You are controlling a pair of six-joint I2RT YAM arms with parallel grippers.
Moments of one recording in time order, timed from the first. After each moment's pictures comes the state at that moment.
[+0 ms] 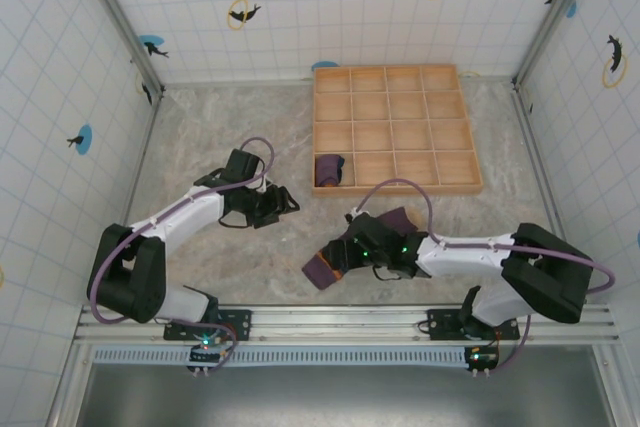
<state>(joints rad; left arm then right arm) -0.39 1.41 0.79 -0.53 0.51 -0.66 1.08 1.41 0.55 0.02 -0.01 0.83</state>
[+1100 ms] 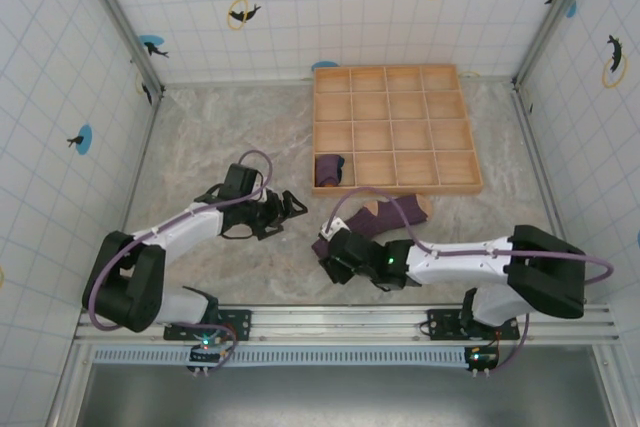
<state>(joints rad) -0.40 1.36 0.62 -0.28 0.59 -0.80 1.29 1.43 0.67 -0.12 0.26 0.39</state>
